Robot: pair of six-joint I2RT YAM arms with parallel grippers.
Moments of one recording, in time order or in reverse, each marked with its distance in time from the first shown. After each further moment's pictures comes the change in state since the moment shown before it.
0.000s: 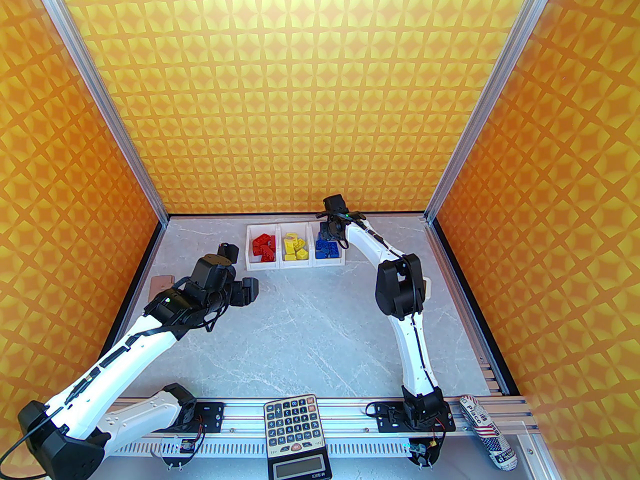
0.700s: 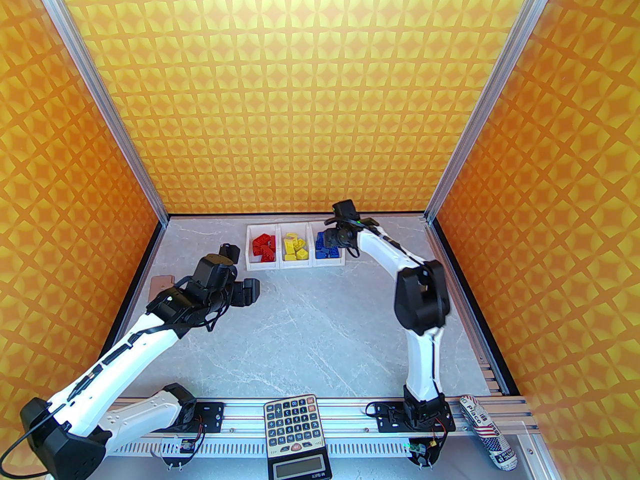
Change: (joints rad) left arm 0.000 0.041 0.019 -0.005 -0.001 0.026; right arm -0.004 -0.364 -0.451 0.110 -0.018 -0.012
